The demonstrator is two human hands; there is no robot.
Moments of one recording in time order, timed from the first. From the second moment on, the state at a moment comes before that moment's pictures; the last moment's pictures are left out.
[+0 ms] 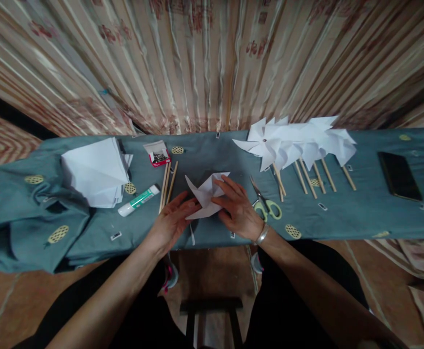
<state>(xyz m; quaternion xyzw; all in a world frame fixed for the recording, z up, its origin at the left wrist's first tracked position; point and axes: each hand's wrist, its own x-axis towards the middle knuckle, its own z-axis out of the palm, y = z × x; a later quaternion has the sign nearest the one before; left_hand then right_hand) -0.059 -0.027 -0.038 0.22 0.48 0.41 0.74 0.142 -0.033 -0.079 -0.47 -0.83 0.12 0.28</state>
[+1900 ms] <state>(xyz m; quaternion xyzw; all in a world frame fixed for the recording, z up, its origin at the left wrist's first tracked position) -0.075 -0.001 -0.007 0.27 0.48 0.55 0.62 0.164 -0.043 -0.043 -0.57 -0.67 0.18 0.44</state>
